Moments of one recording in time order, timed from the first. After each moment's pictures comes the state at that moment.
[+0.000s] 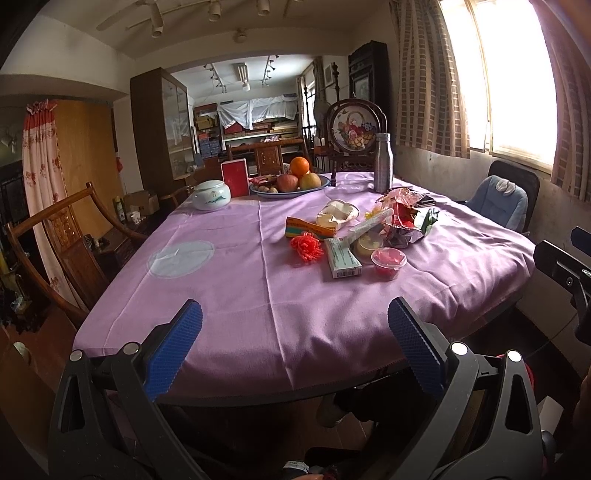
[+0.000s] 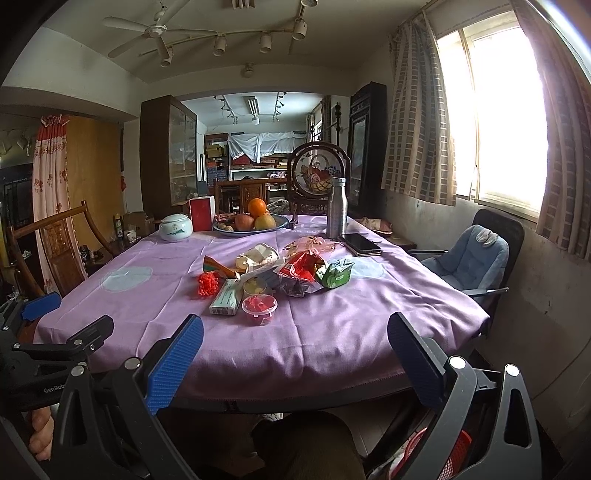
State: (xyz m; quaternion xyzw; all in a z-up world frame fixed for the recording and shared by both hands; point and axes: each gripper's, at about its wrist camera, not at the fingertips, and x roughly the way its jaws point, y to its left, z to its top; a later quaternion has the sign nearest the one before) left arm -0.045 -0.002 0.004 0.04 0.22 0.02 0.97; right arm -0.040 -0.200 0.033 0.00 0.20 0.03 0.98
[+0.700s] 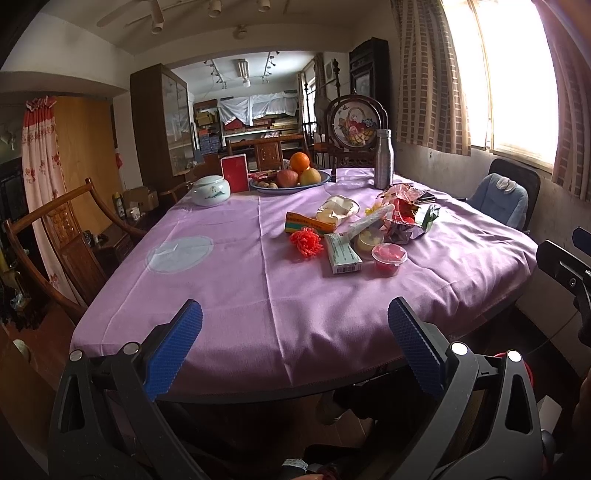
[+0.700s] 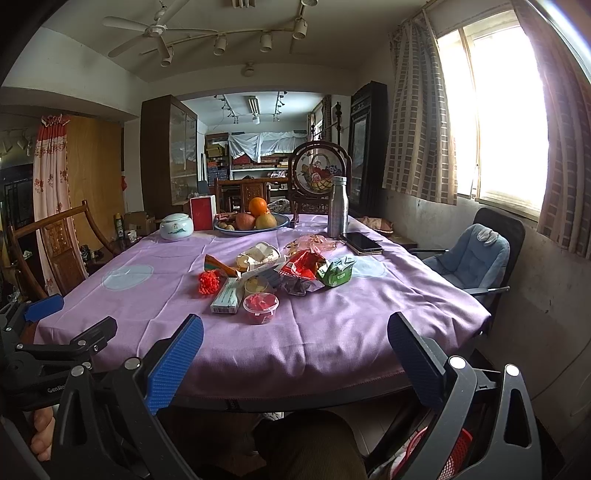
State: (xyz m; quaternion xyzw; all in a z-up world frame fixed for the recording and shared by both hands) left arm -0.045 -0.003 -0.003 0.04 0.22 0.02 0.97; right arm -0.040 -0.198 0.034 0.00 0.20 0.03 0.98
